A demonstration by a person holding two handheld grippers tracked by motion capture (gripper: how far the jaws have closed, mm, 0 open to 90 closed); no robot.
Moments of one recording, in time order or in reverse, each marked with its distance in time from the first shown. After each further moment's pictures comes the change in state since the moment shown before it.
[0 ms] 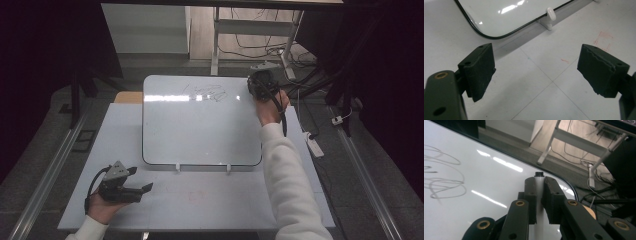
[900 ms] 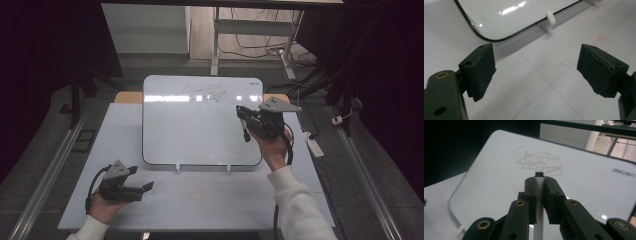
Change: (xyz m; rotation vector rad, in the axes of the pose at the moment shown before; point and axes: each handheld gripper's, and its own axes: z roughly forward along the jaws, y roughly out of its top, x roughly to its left) left arm -0.003 0.004 0.000 -0.010 0.004 -0.012; right arm 0.043 -0.065 -0.093 -0.247 0.387 0.060
